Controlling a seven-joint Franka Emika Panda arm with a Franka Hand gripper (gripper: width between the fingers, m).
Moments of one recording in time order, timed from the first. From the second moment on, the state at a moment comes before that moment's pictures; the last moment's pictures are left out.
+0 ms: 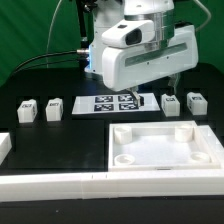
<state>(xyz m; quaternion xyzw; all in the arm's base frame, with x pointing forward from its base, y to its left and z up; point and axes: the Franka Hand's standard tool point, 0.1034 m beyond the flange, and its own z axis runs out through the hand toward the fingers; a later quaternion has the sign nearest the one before) 0.442 0.079 0.059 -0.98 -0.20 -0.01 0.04</state>
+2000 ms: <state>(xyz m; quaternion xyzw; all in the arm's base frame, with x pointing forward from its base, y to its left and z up) 0.377 0.176 0.048 -0.95 -0.07 0.32 0.03</state>
